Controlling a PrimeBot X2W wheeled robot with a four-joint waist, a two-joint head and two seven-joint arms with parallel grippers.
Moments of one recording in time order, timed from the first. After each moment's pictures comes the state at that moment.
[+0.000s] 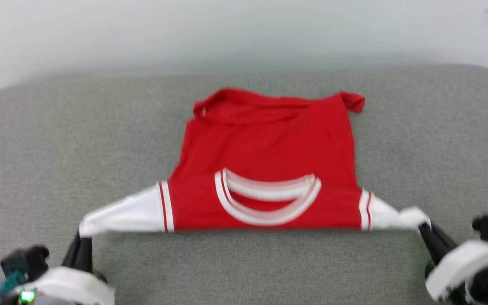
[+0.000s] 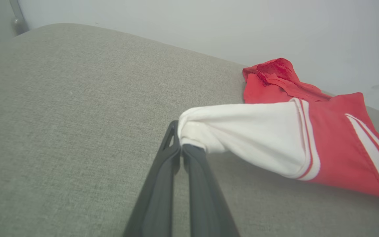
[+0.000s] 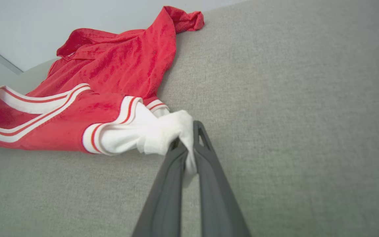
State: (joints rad) left arm -0.04 0.42 -0.21 0.21 -0.76 0.11 -0.21; right arm -0.17 -0.40 0.25 0.41 0.70 0.13 -0.04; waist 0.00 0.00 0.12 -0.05
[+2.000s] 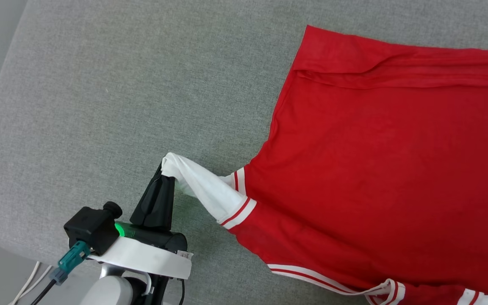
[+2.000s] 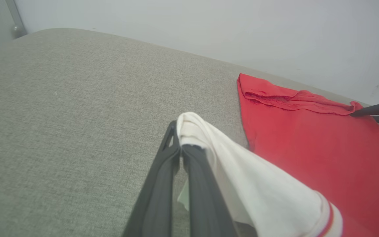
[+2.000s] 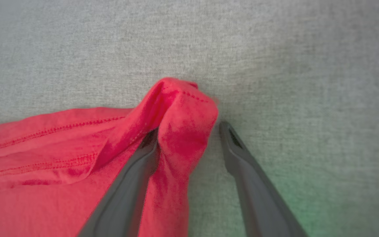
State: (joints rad) left arm -0.15 0.32 -0.39 -0.11 -0.60 0.09 -0.25; right arm -0.90 -0.44 -0.24 0.70 0.36 0.13 0.82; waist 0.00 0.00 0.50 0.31
